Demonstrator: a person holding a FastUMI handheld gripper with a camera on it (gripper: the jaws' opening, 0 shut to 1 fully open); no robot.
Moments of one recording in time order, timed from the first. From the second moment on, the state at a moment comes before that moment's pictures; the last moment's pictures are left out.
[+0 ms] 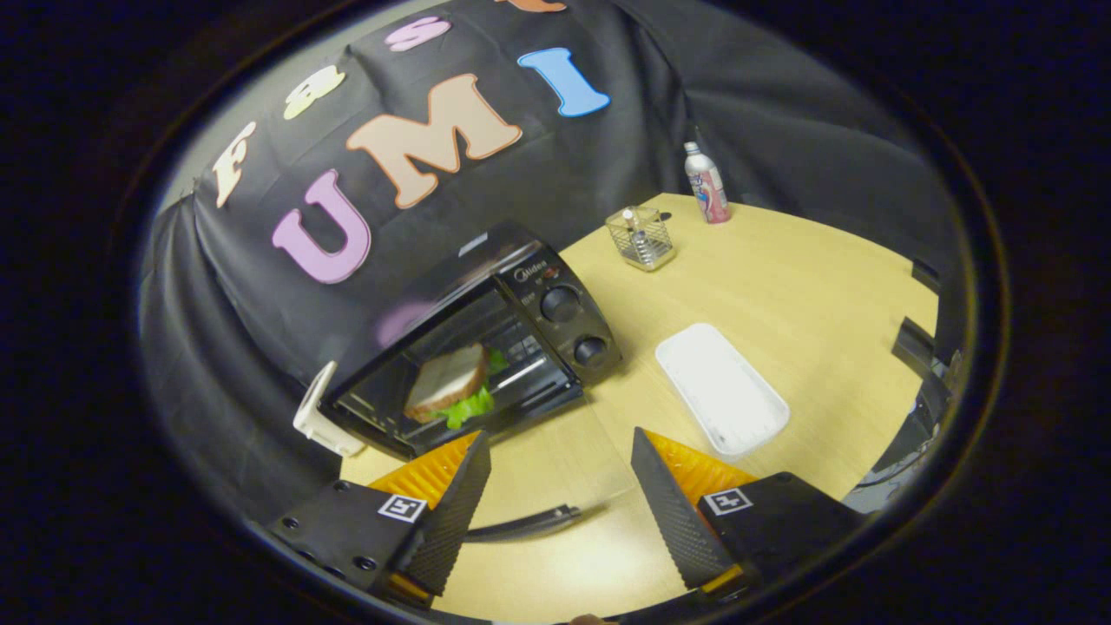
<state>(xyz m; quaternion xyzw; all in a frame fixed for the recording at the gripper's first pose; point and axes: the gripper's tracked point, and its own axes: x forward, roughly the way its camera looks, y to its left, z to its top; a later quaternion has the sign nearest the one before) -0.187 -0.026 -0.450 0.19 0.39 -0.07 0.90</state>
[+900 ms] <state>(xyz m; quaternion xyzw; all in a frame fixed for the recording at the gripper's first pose) -0.273 0.029 -0.533 0.02 0.53 0.06 0.85</state>
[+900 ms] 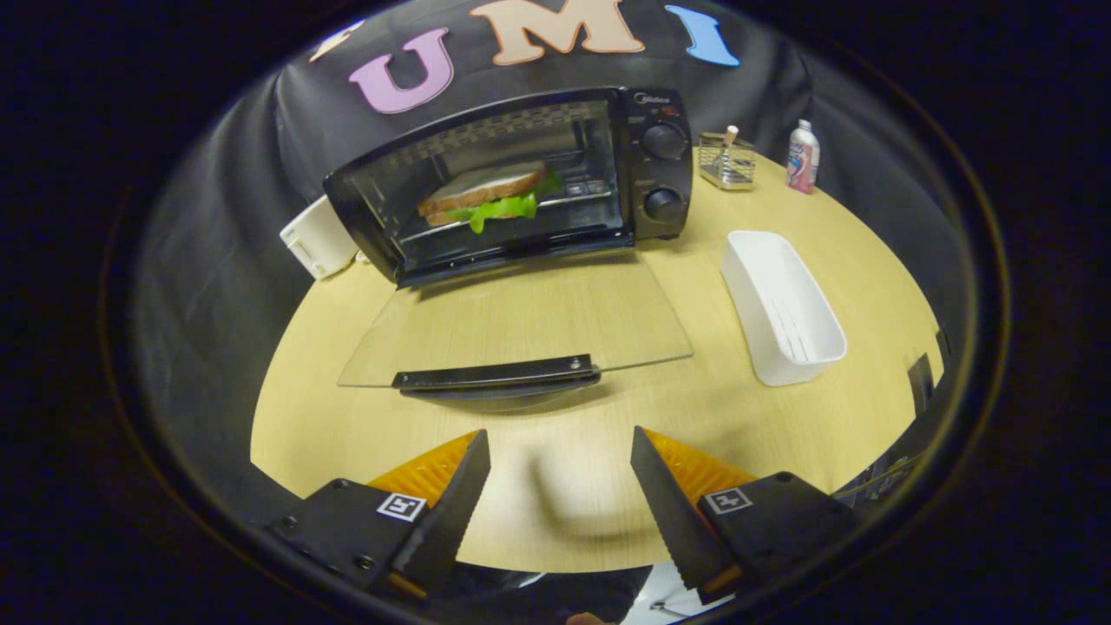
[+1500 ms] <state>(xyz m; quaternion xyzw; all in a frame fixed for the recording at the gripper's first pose) -0.253 0.054 -0.565 -0.02 0.55 0.08 0.83</state>
